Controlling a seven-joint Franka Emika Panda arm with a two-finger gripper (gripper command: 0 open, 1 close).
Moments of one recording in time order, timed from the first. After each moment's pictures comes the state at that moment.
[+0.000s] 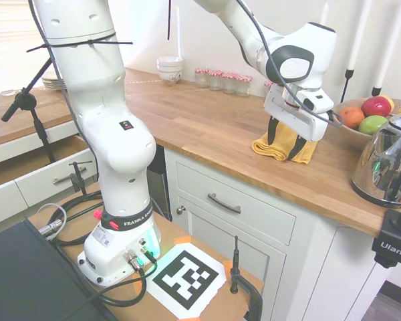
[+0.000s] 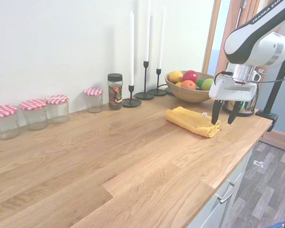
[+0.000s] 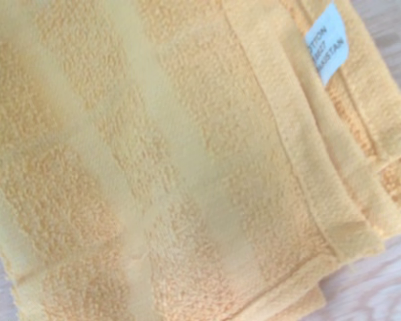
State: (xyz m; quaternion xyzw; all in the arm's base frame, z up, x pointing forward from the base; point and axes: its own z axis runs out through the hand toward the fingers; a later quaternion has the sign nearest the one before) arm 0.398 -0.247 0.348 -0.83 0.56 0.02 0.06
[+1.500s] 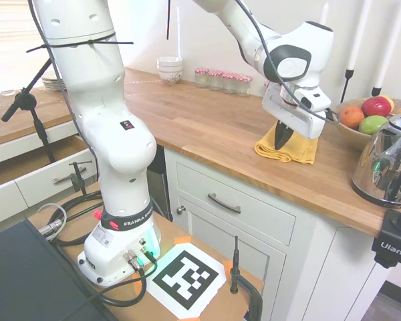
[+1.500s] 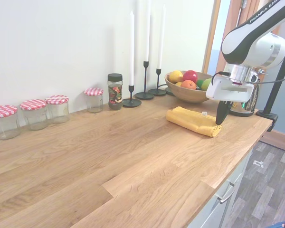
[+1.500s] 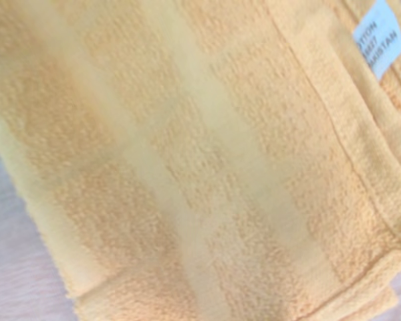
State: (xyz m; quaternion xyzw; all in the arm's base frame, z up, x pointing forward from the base) arm 0.404 -0.238 0.354 -0.83 0.55 0.01 0.07
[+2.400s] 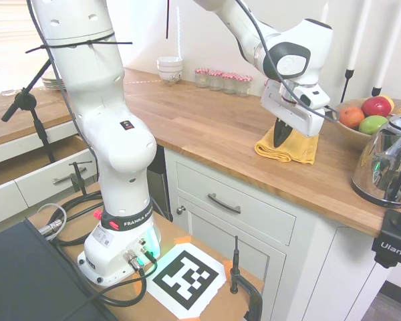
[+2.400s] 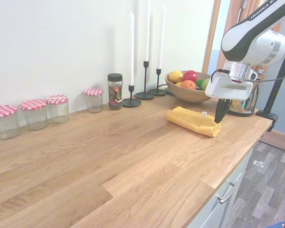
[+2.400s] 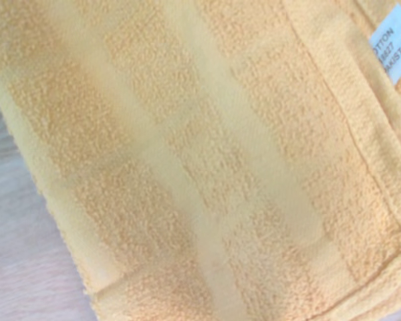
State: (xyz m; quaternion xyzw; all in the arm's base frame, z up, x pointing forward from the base) arm 0.406 -0.234 0.357 -0.83 0.55 0.01 0.08
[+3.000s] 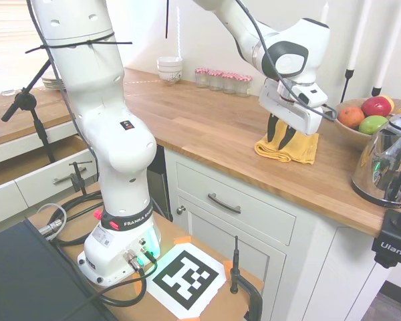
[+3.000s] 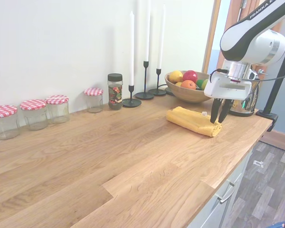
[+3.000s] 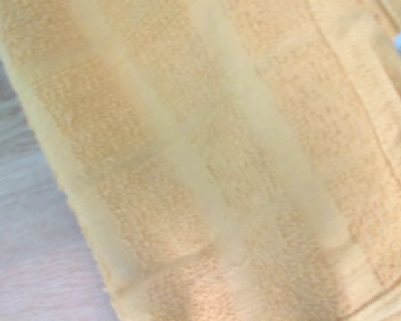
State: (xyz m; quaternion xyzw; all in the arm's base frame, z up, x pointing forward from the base) arm 0.411 -0.225 0.358 -0.84 0.54 0.01 0.07
